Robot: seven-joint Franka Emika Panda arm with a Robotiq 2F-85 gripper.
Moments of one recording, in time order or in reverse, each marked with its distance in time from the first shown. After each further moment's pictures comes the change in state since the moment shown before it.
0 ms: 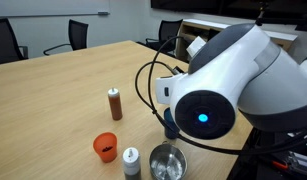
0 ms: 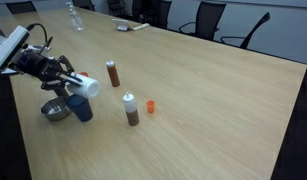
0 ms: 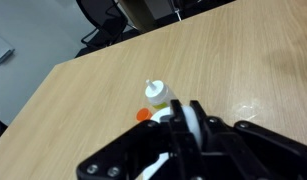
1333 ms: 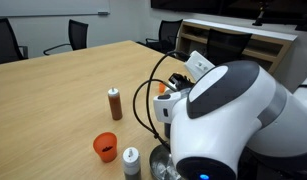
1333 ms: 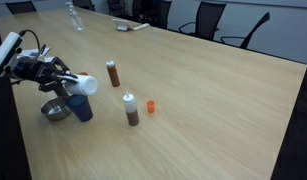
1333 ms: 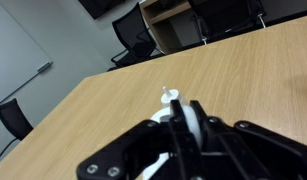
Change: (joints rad) arm 0.070 0.112 0.017 0.053 -0.122 -0.179 0.000
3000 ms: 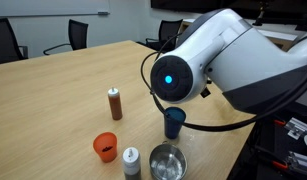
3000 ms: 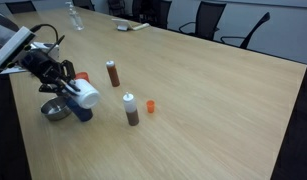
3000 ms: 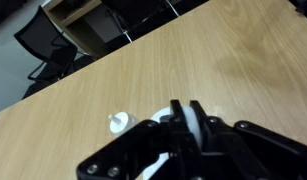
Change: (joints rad) arm -0.160 -0.090 0.016 0.022 0.329 0.086 0.094
